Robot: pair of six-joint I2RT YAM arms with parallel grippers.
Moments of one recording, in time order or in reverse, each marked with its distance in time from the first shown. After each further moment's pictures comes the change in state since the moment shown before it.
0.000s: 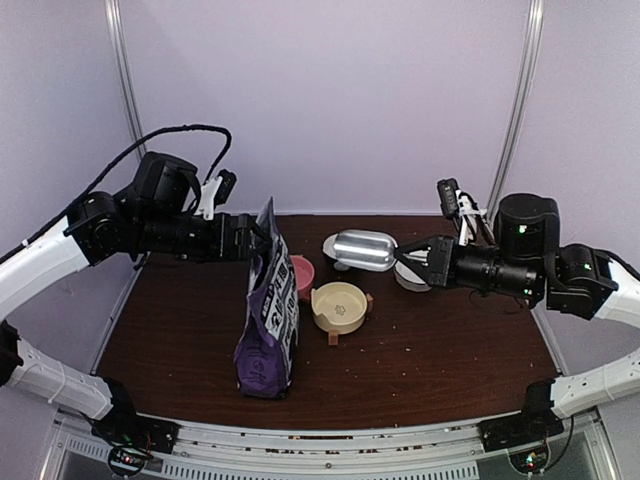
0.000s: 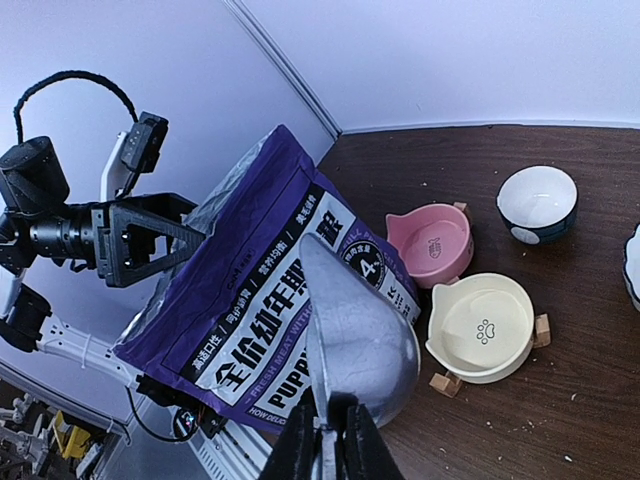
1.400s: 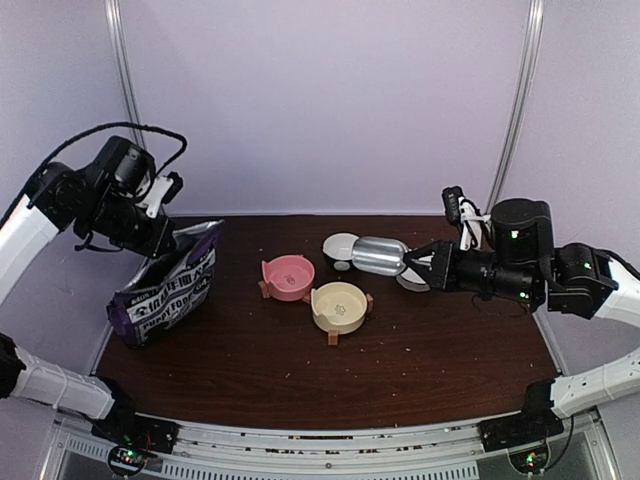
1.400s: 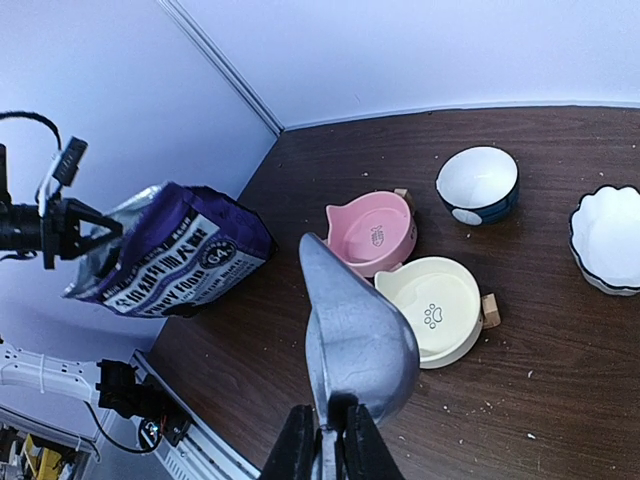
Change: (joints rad) left arm 0.261 -0.006 0.230 -0.562 -0.159 0.381; right arm 0.001 0.006 0.011 -0.109 0.115 0.036
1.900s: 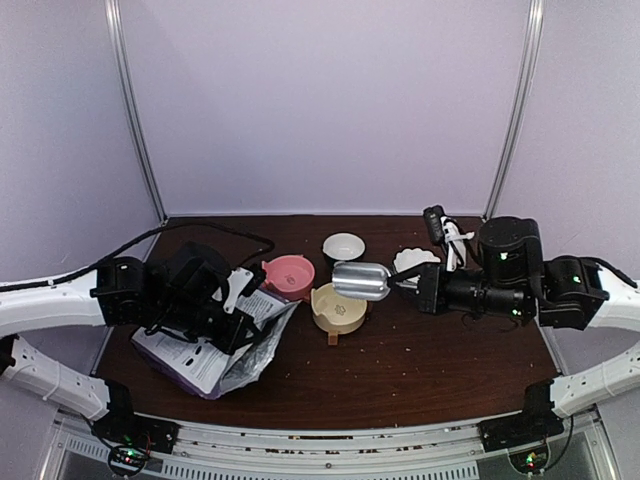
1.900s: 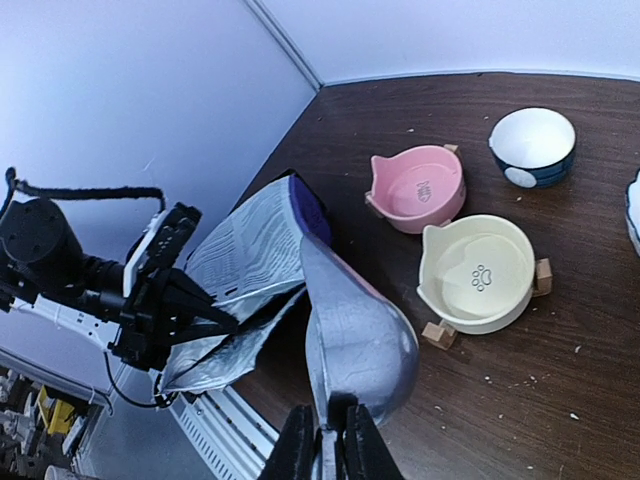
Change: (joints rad) left arm -0.508 -0.054 -0.590 0.589 0.121 -0.315; right arm 0.086 0.012 -0.059 0.055 -0.053 0.013
